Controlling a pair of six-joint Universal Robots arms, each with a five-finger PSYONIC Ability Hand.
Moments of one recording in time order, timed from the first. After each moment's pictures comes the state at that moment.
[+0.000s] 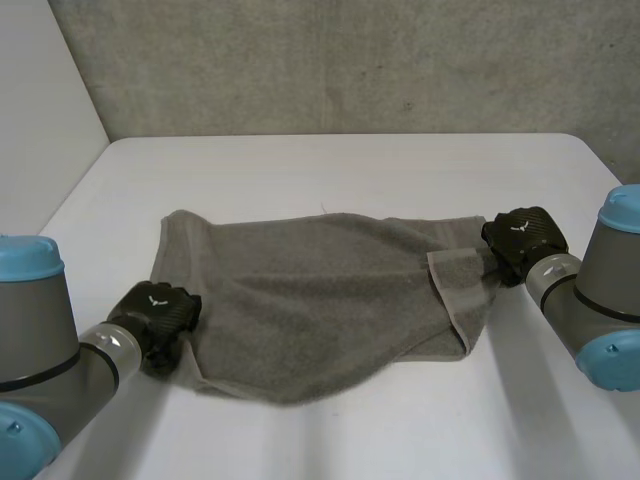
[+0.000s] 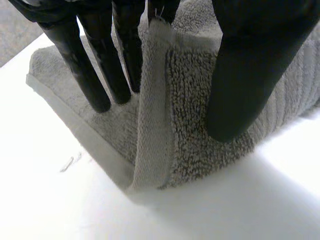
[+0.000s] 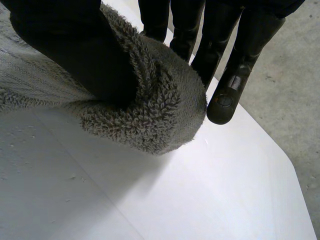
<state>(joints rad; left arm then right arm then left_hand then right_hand) 4.44 -1.90 -1.85 3.18 -1.49 3.64 1.80 -1.03 1.54 -0.21 1.50 2.59 0.65 0.66 0.66 0.65 0.47 1.37 1.19 1.19 1.19 0.99</state>
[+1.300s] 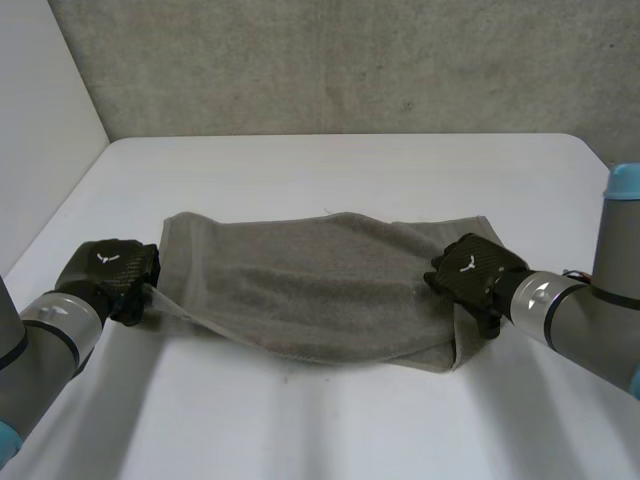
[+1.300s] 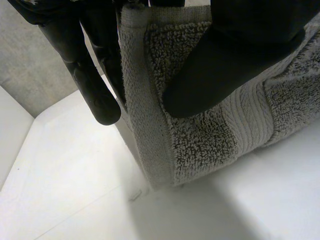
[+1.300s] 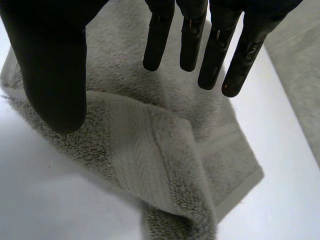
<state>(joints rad) 4.49 -1.70 -1.88 3.22 -1.53 3.45 1.86 -1.18 1.55 0.20 1.25 2.19 1.16 1.22 1.21 1.22 1.02 0.54 0.45 0.46 0.46 0.27</state>
